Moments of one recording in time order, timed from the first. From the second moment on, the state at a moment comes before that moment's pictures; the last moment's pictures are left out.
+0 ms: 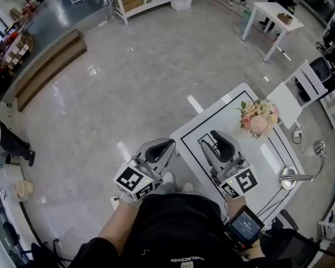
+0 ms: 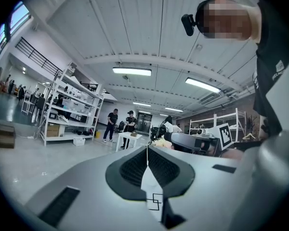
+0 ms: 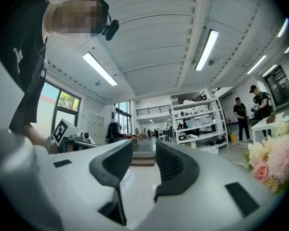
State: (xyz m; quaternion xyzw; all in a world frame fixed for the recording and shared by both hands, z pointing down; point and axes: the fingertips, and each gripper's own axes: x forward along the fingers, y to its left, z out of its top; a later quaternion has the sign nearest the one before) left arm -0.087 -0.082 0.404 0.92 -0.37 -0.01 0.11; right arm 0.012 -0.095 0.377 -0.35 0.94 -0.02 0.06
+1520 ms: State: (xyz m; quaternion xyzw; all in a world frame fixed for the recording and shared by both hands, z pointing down) left arm -0.084 -0.082 0.414 0.92 -0.38 0.00 0.12; right arm 0.001 -0.087 0.394 -0.34 0.94 -0.03 0.05
